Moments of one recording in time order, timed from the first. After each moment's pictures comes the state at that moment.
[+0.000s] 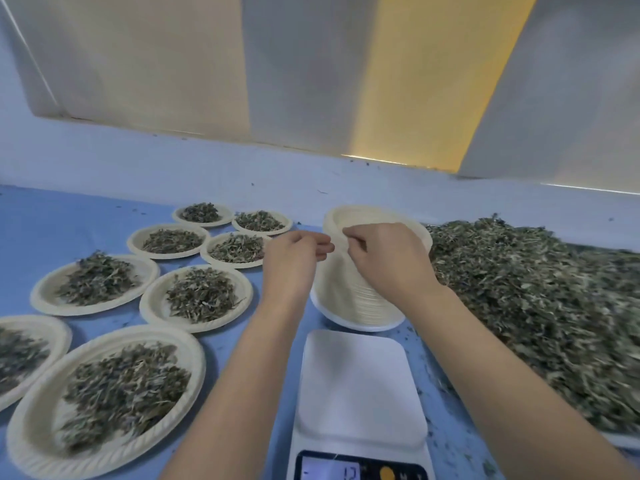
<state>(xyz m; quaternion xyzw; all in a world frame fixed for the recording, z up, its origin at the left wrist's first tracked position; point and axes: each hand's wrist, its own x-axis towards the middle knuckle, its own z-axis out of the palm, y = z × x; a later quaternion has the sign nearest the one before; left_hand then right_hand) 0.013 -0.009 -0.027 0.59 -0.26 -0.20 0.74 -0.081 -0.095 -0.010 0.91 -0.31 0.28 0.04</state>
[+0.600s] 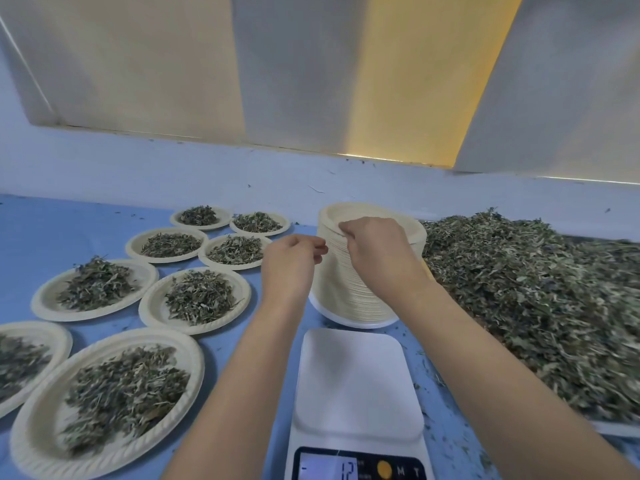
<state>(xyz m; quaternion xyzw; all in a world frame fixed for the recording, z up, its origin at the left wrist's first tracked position) 0.006 -0.009 -0.027 0.62 -0.25 -0.20 0.72 -0.076 -0.096 -0.007 0.92 -0.30 0.27 0.04</state>
